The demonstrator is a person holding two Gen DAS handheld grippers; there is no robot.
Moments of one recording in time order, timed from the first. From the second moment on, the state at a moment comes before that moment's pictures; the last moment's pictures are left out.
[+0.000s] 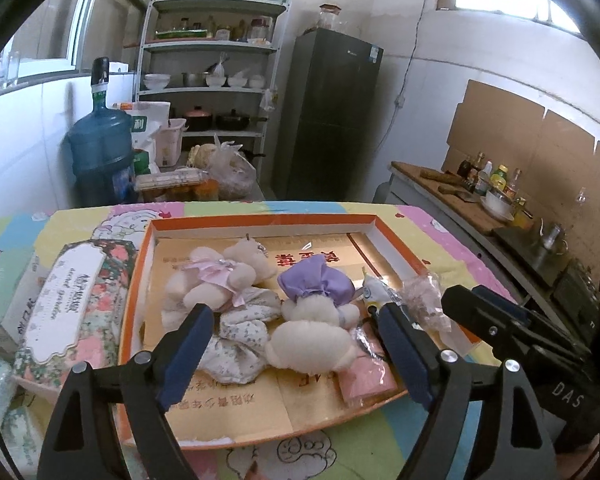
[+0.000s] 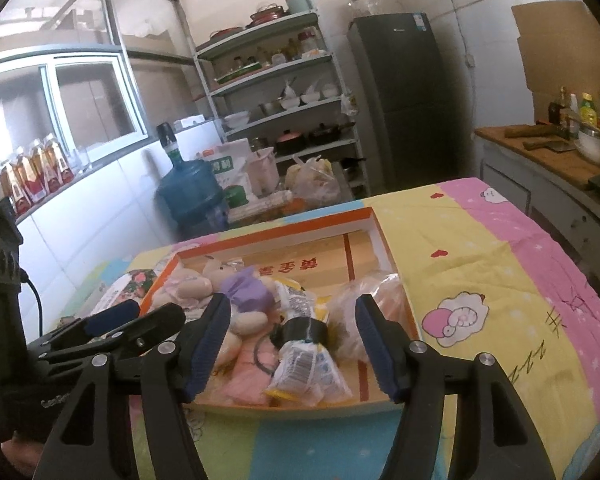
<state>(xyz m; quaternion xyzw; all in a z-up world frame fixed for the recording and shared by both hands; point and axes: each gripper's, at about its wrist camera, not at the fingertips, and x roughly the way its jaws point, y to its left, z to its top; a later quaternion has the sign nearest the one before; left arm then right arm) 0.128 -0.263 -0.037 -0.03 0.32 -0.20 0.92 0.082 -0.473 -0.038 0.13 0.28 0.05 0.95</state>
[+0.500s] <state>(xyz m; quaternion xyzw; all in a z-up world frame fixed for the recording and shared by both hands) 0.100 -0.220 -0.030 -0.03 0.32 -0.18 0.93 0.053 -0.437 -0.029 0.12 0.28 0.05 0.95</state>
